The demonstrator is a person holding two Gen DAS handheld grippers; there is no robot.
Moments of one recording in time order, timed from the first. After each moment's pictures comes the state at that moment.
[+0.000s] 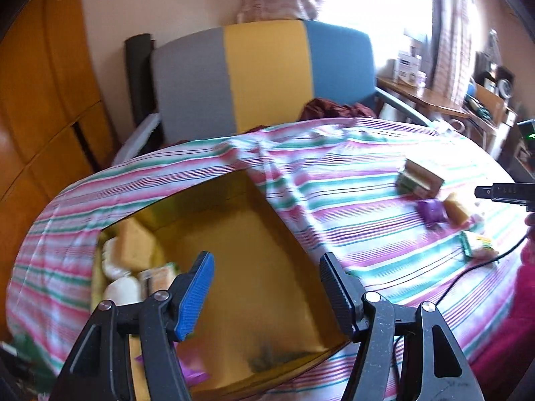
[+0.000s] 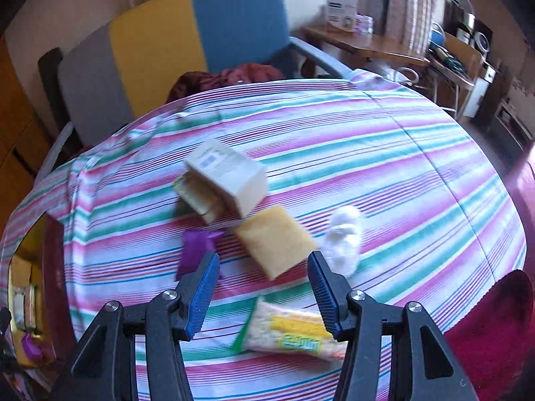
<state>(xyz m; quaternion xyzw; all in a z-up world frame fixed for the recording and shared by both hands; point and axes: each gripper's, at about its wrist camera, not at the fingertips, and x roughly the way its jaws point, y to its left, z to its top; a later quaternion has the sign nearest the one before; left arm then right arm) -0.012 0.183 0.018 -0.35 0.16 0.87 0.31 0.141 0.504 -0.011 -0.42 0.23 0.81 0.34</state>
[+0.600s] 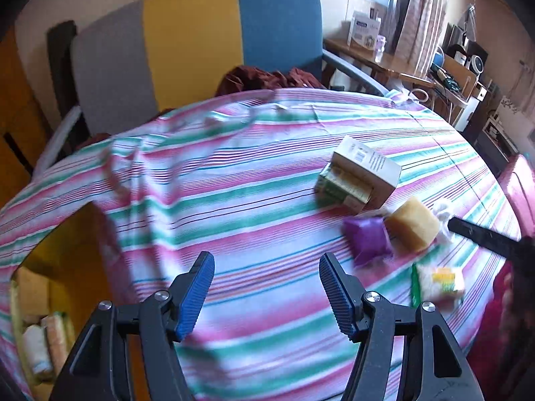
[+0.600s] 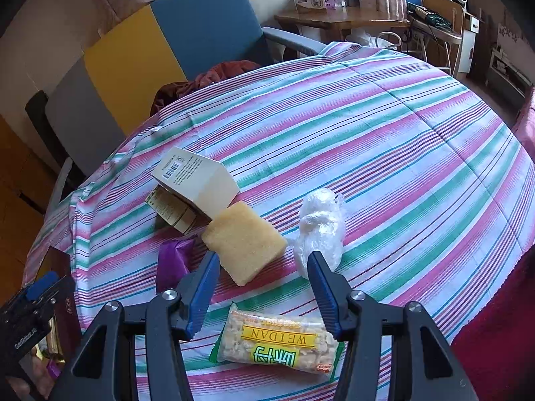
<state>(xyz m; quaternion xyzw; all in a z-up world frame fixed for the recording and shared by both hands) -0.018 0.367 -0.009 -0.43 0.18 0.80 0.38 0.170 0.541 -0.035 -0.39 0.33 0.80 0.33</state>
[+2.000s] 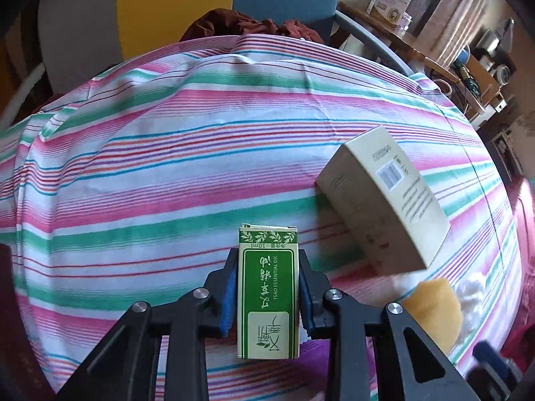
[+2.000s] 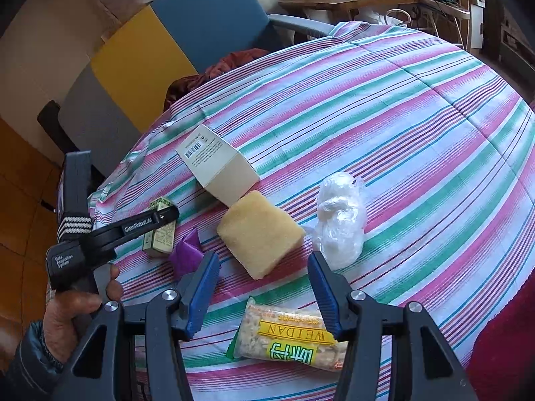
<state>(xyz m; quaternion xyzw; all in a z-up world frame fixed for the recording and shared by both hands) -0.067 0.483 -0.086 -0.53 0.15 0.75 0.36 0.177 0.548 -0.048 -0.38 0.38 0.79 0.29</state>
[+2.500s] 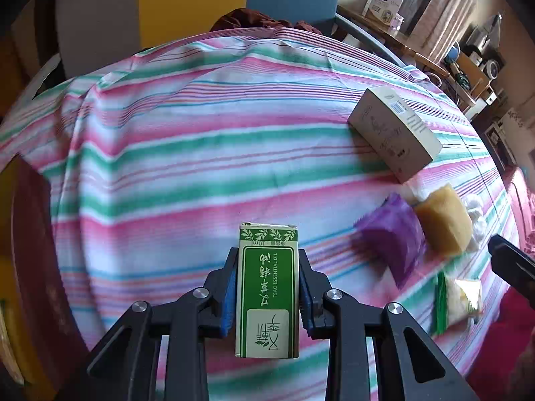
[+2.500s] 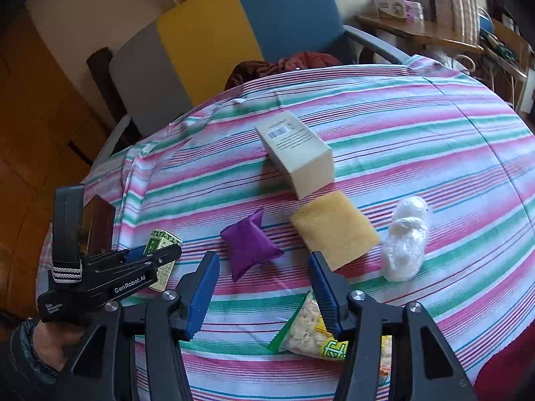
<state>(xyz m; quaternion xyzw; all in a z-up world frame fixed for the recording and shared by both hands) -0.043 0.379 -0.085 -0.52 0.15 0.76 0.37 0.135 0.493 -0.033 -0.41 0.26 0.85 0.19</state>
